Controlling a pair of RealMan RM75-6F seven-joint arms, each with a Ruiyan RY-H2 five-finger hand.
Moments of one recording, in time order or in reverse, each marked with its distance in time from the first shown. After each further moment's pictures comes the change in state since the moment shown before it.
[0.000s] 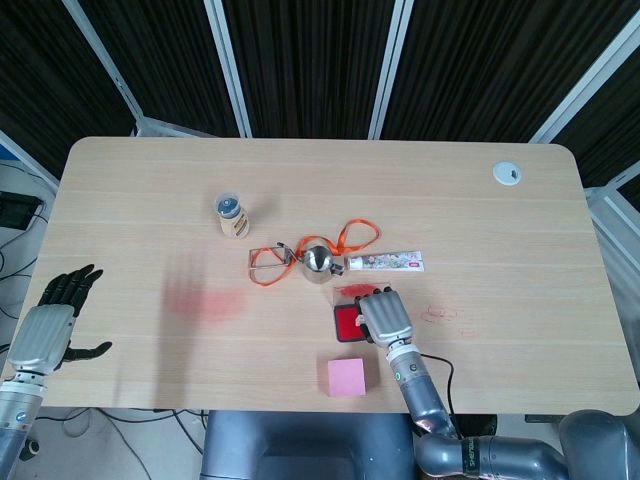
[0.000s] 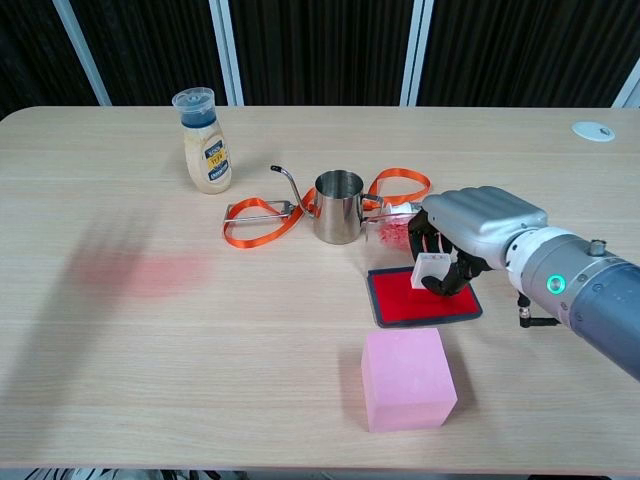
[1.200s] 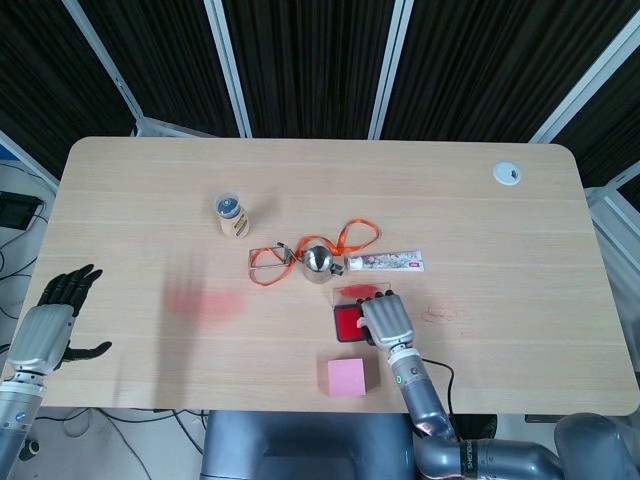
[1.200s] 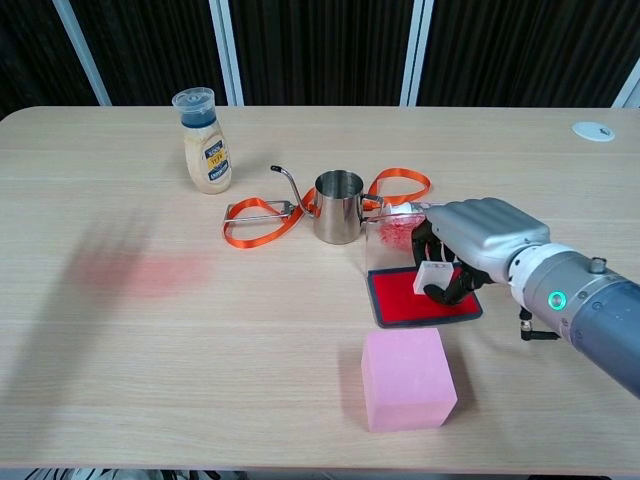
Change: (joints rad) left arm 0.000 0.001 0.001 0.000 0.000 0.000 -0.003; right arm -0.015 -0.025 -0.024 0.042 0.005 0.004 0.028
